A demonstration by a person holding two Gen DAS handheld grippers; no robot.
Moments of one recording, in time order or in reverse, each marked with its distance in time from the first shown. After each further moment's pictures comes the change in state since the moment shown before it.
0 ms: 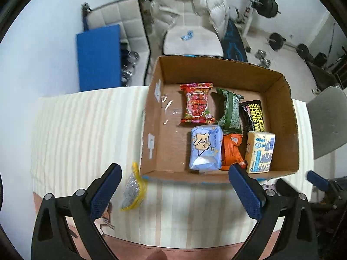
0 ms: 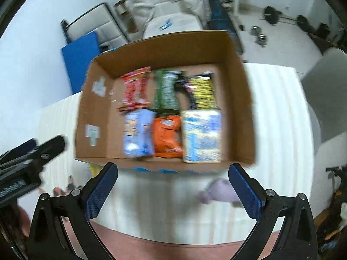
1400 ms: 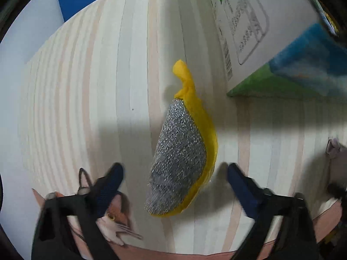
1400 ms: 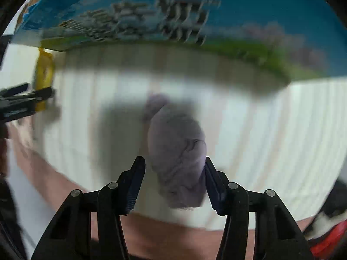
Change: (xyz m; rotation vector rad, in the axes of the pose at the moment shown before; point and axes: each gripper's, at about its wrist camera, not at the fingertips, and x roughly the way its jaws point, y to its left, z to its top) left arm 0.202 0.094 -0.087 0.114 0.347 0.081; right arm 0.156 -0.018 -0.106 -0.180 0.452 -0.002
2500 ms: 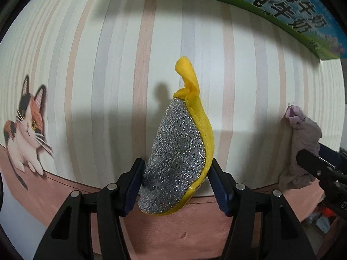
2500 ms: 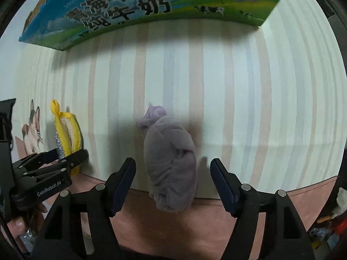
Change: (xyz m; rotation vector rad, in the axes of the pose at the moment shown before) left arm 0.003 -0.077 -0.102 -0.069 0.112 -0.183; right arm 0.005 0.013 -0.057 0.123 -0.083 -0.002
